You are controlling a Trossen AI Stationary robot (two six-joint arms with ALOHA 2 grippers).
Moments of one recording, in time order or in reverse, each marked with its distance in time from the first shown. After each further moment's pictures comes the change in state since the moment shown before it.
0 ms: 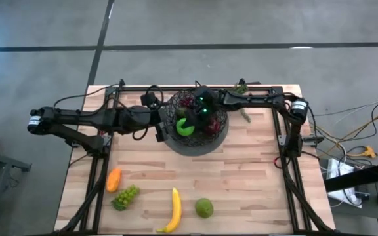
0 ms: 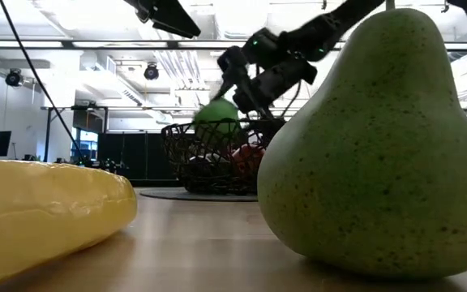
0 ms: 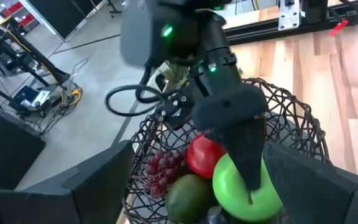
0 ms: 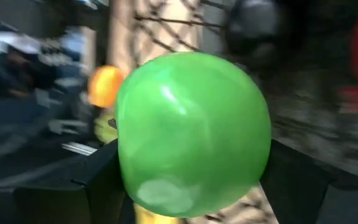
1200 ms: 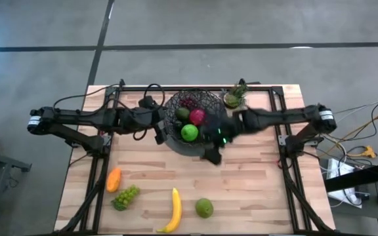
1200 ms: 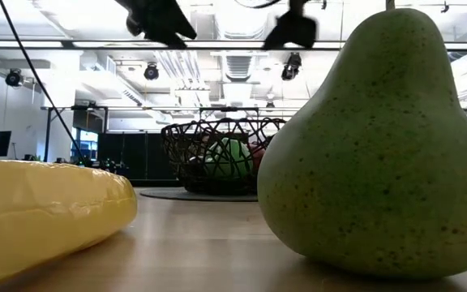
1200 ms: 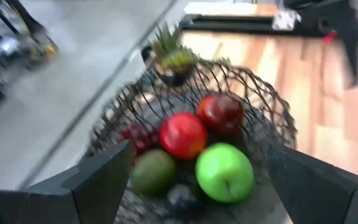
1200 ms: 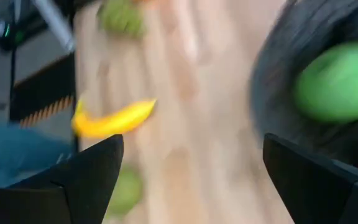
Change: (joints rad) left arm -0.001 -0.003 0.001 -0.099 0.048 -0.269; right arm 0.428 -0.295 0.143 -0.486 0.408 -0.527
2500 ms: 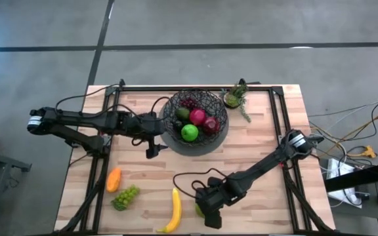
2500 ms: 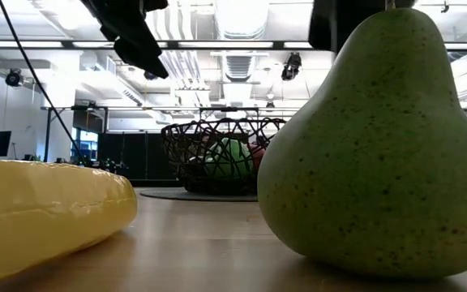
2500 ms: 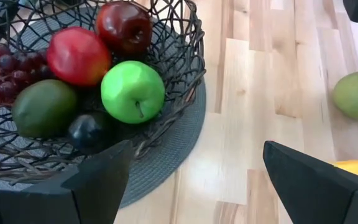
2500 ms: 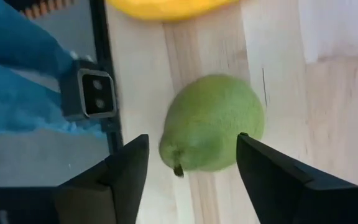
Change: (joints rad) left arm -0.003 -0.003 -0.071 -0.164 0.386 -0.064; right arm 0.479 0.412 0.154 0.000 0.127 0.281
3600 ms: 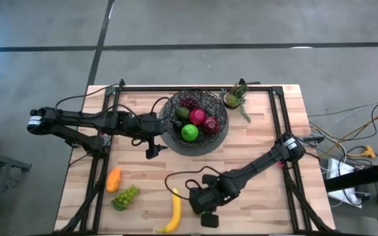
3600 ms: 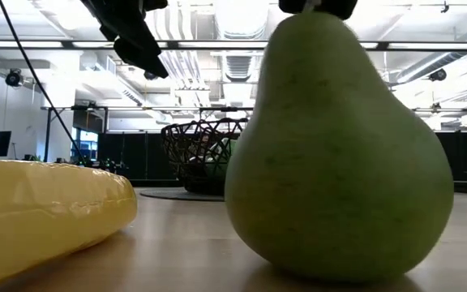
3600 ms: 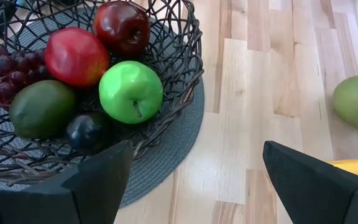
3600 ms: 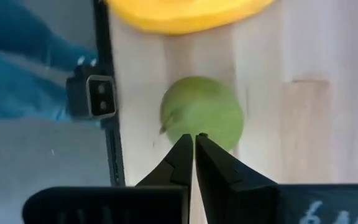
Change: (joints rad) left arm -0.005 0.000 0.000 0.001 0.003 0.001; right arm -0.026 0.095 0.292 -0.268 -0.012 -0.115
